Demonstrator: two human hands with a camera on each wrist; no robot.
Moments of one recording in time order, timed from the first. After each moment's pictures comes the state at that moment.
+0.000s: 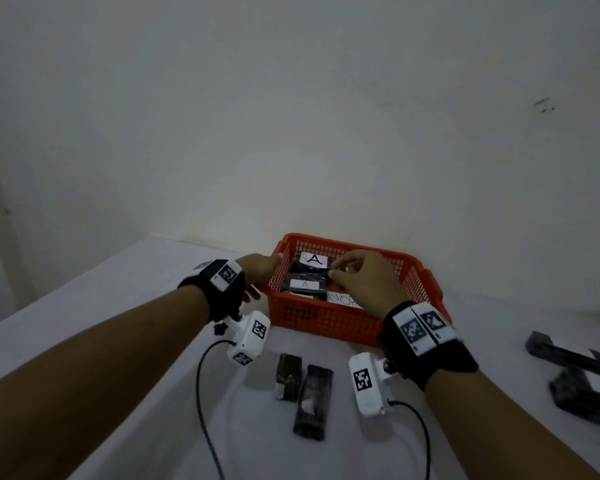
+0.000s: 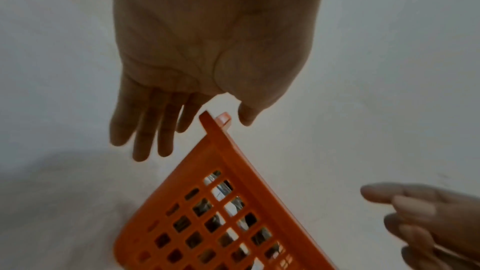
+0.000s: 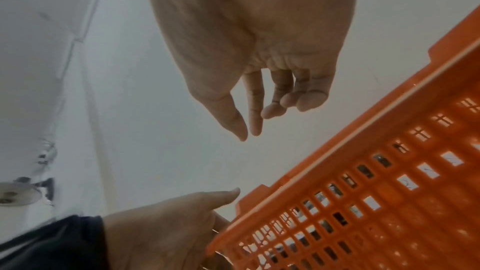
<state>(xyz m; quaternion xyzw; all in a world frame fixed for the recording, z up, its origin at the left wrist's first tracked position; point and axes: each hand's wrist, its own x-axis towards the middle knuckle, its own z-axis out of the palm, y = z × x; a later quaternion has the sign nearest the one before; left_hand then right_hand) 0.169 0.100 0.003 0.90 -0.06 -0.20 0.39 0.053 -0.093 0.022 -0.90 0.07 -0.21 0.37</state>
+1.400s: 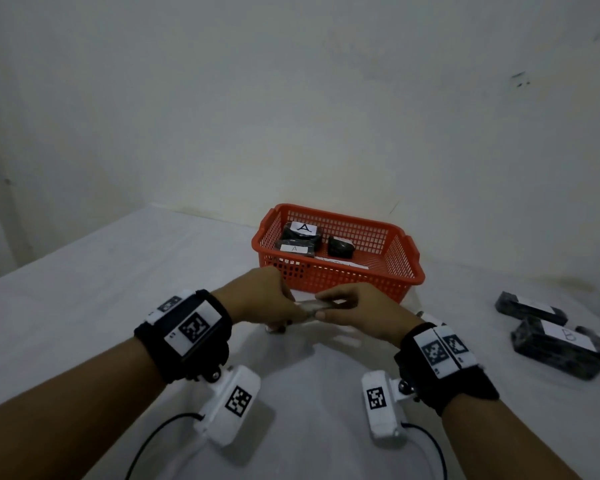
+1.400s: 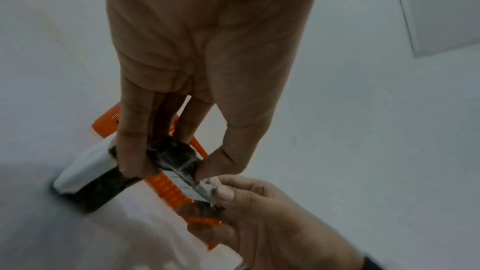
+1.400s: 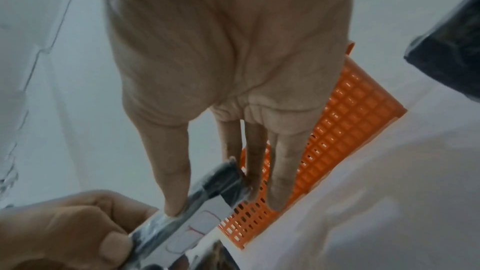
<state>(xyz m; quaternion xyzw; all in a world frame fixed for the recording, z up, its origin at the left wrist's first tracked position) 0.010 0.101 -0.015 0.91 -0.25 -0.13 0.29 -0.037 -0.117 -0.035 -0.91 -0.04 0.04 0.41</state>
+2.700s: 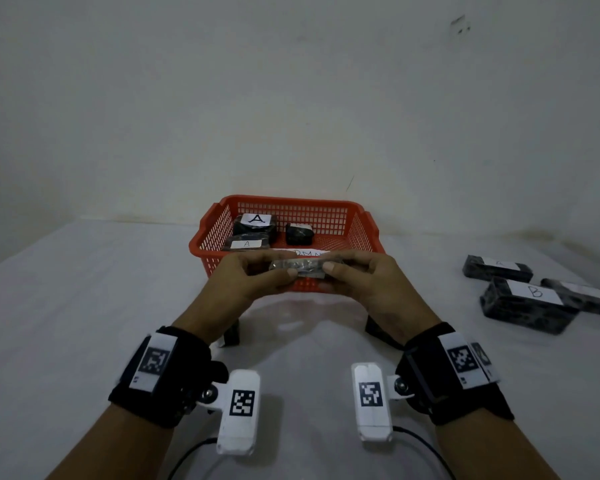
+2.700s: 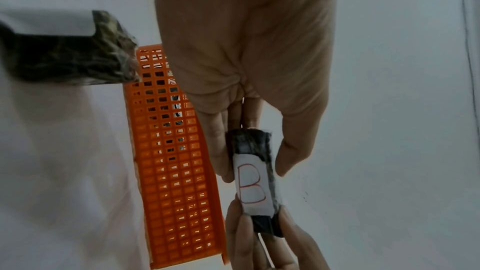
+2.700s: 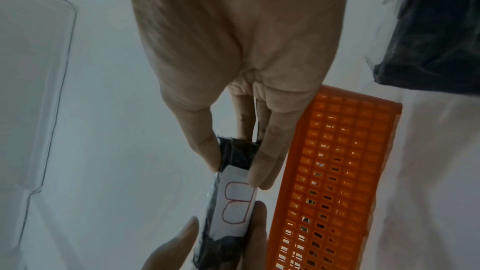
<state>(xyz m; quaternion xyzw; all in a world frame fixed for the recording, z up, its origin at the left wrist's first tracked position) 0.017 0.044 -0.034 0.68 -0.28 -0.11 0.67 -0.054 -0.167 -0.037 -0.68 0.00 -0.14 0.72</state>
